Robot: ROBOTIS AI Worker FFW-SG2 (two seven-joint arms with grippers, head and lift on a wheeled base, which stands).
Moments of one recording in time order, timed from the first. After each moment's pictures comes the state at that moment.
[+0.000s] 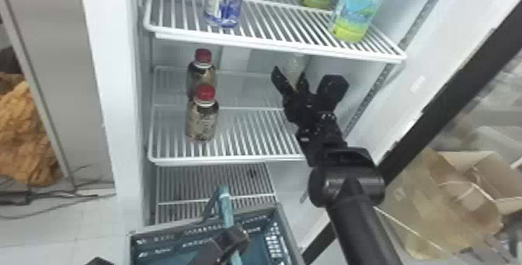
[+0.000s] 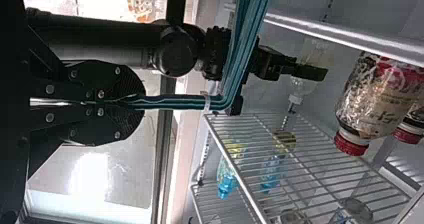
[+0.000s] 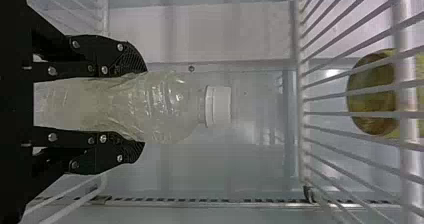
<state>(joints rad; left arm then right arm) 0.30 0.27 -0.45 -1.69 1.72 0.69 -0.62 -0.27 -0.18 -0.03 -1.29 -0.19 -0.06 0.11</state>
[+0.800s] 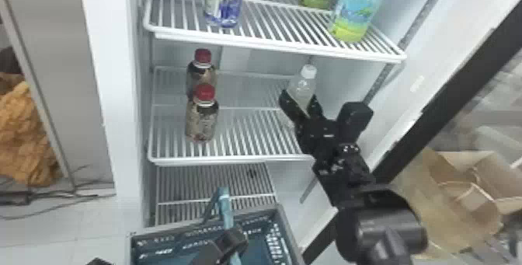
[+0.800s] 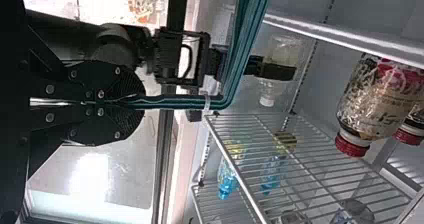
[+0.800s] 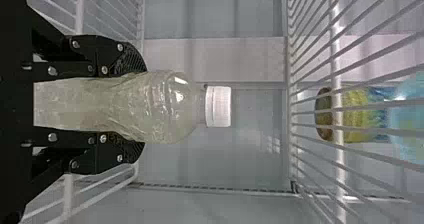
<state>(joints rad) 0.30 0.28 -0.45 -1.69 1.72 0.69 -0.62 0.09 -0.19 -0.10 -1.79 -0.19 0.14 0.13</state>
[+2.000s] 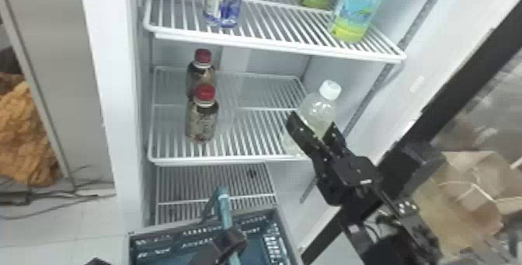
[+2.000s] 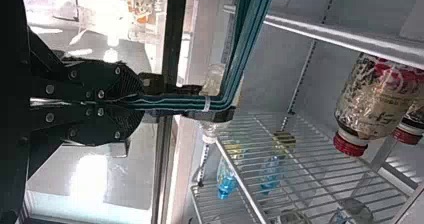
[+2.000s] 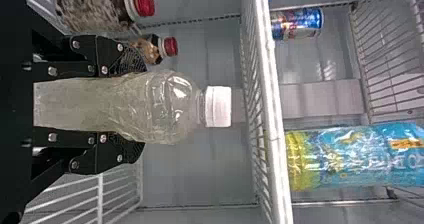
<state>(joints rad) 0.30 0.28 -0.45 -1.69 1.72 0.69 -0.62 0.57 -0.17 -0.16 -2.40 -0.32 0.26 0.13</state>
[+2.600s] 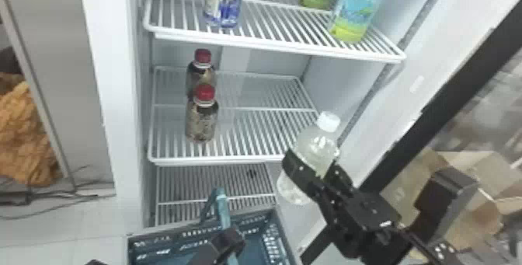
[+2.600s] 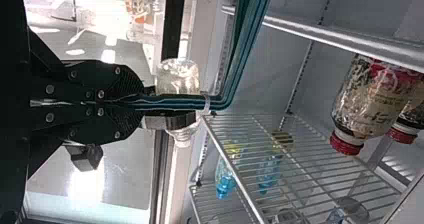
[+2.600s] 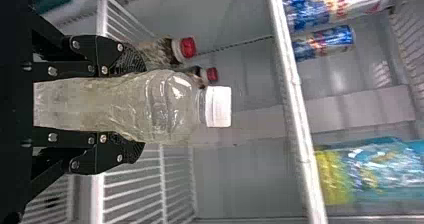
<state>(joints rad) 0.31 0.28 -0.44 -1.69 1.72 0.69 -0.63 0.82 -0.13 -0.20 -2.68 -0.40 0.52 0.13</state>
